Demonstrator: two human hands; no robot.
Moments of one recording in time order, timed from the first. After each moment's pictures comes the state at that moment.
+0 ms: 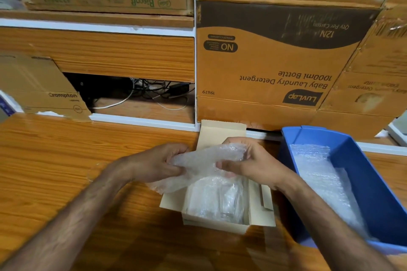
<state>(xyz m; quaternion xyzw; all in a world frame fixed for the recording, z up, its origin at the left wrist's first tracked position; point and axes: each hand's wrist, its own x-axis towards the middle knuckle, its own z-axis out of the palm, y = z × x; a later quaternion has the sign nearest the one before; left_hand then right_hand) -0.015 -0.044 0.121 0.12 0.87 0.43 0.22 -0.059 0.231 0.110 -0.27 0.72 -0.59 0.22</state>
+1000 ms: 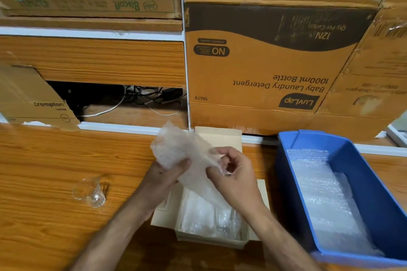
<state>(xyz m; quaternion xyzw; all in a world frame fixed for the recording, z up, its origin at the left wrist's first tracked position) -0.009 0.013 0.092 -0.07 0.69 0.72 -0.01 -0.041 0.189 0.079 -0.07 0.75 -0.66 0.01</state>
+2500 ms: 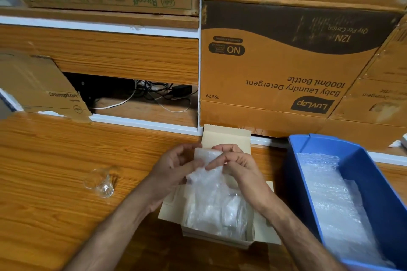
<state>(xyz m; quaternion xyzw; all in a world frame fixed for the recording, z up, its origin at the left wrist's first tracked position) -0.015 0.001 0.089 -0.06 0.67 0.73 0.06 -0.059 0.196 0.075 -0.21 0.69 -0.68 0.12</state>
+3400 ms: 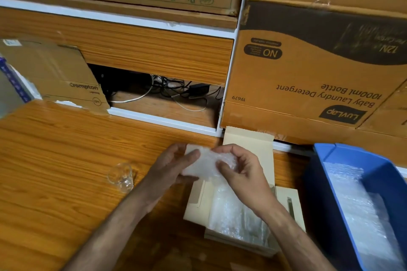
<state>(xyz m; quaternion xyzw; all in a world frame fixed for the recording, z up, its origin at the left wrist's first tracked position) 0.001 -0.073 0.075 -0.09 0.65 0.75 0.03 -0.046 0.125 0.081 -0.19 0.72 -0.66 0.09</state>
